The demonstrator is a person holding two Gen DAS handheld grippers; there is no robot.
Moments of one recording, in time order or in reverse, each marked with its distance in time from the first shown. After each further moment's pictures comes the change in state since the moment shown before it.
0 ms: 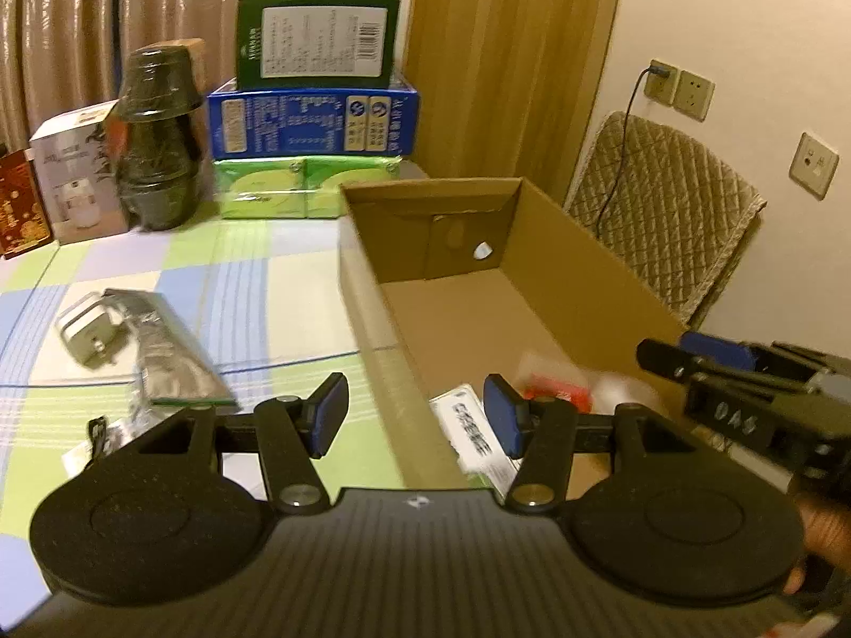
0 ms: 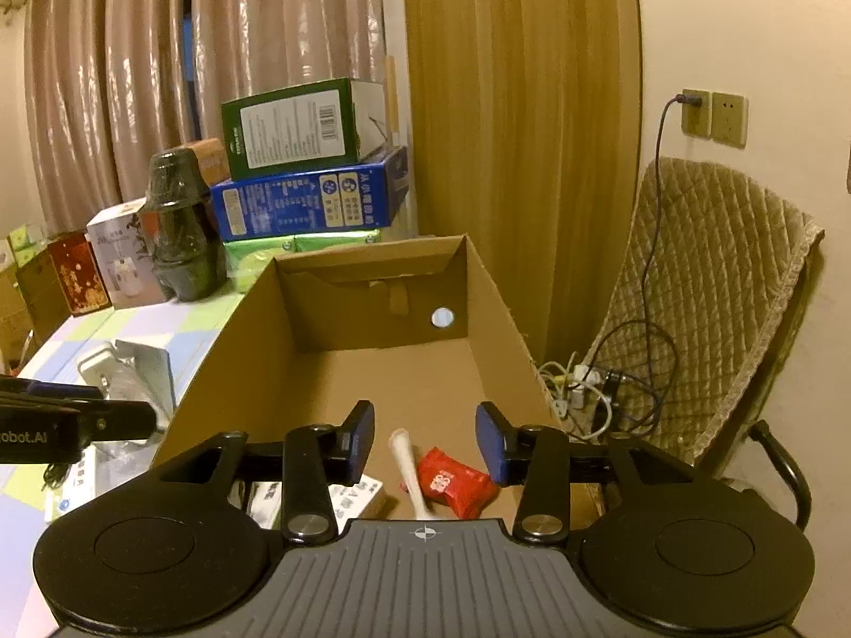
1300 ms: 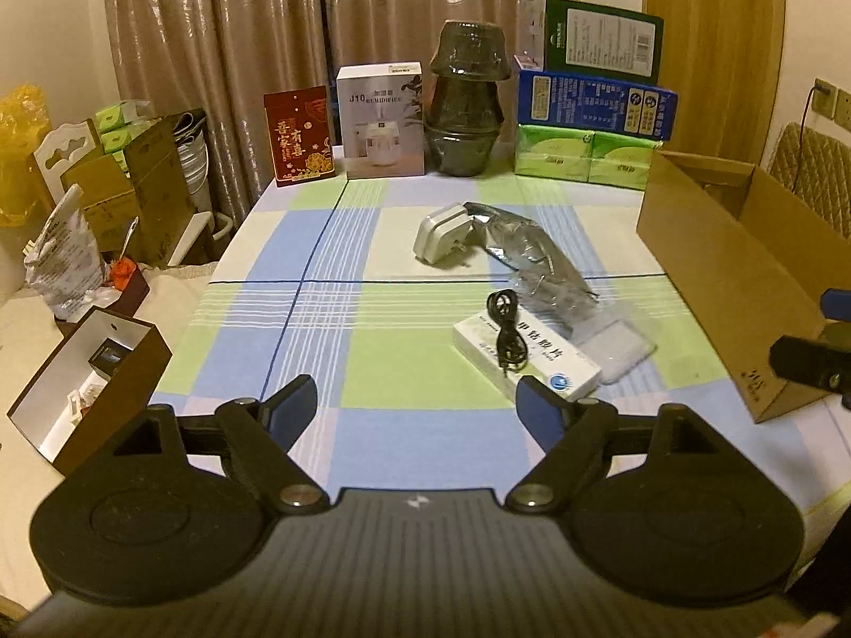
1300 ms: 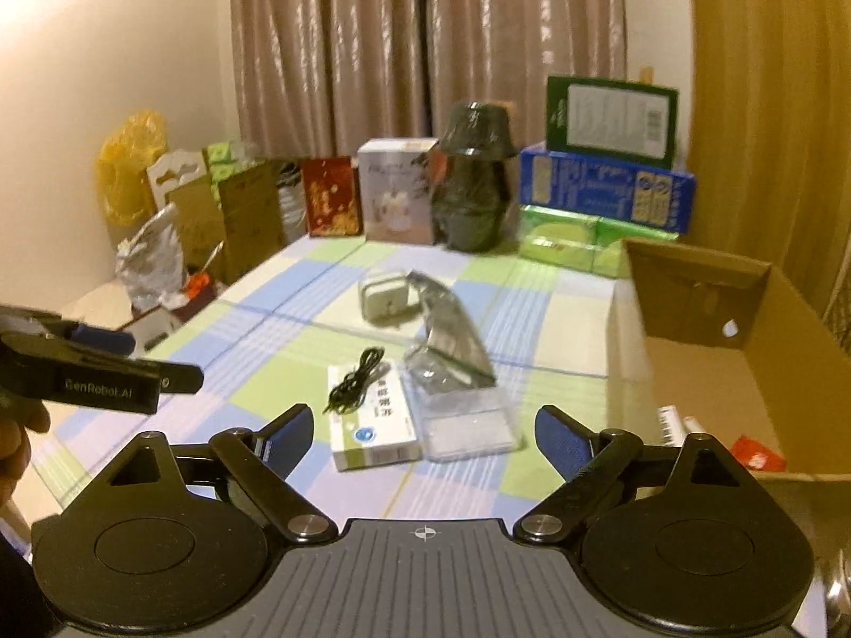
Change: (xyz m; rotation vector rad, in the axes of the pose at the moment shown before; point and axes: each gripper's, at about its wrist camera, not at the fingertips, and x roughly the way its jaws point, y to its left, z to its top) left arm -0.138 0.191 -0.099 -0.096 -0.002 0.362; right arm -0.024 0.217 -0.052 -0.257 0.063 0.358
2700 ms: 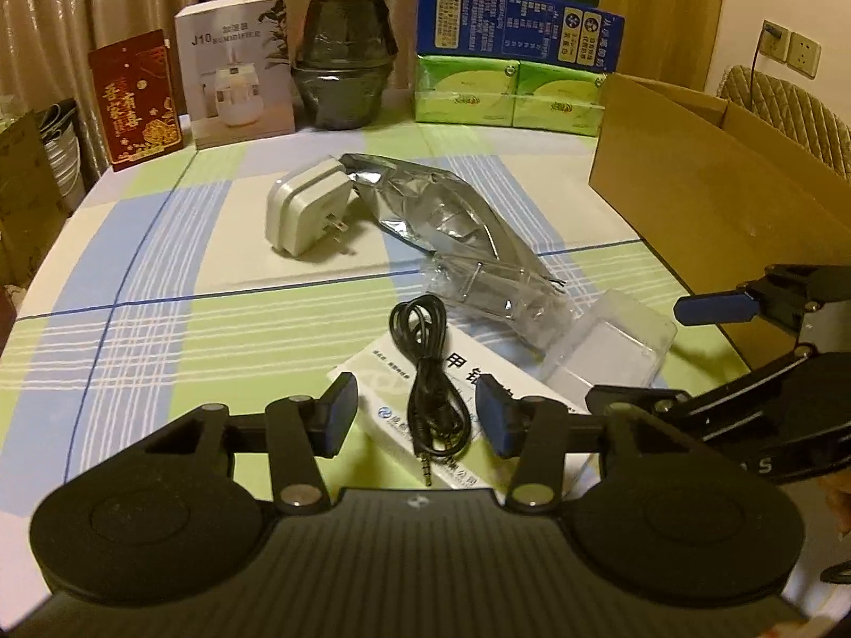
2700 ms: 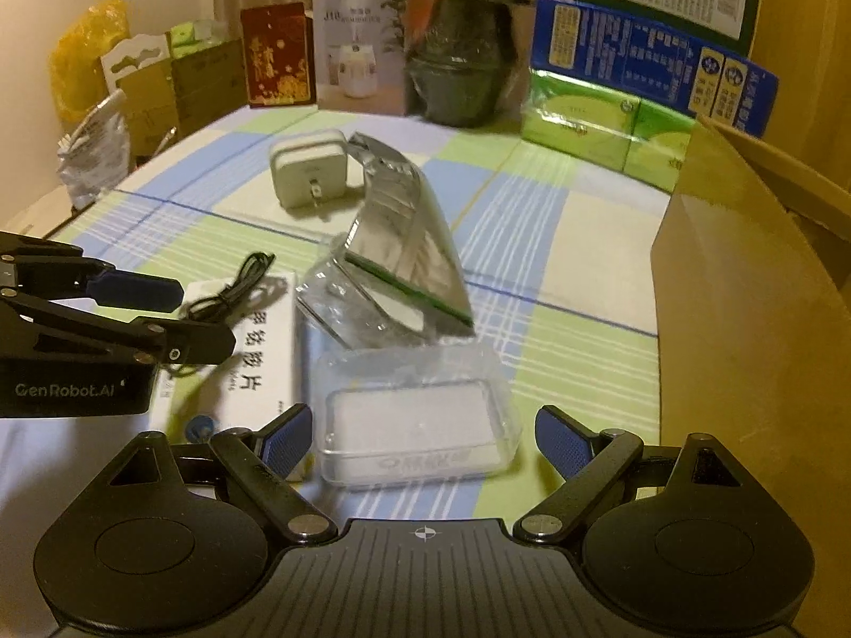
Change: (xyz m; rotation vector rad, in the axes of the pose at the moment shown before) left arm 0.166 -0.040 0.018 0.106 0.065 -0.234; right arm 0.173 -0.055 -0.007 -0.043 0.252 -0.041
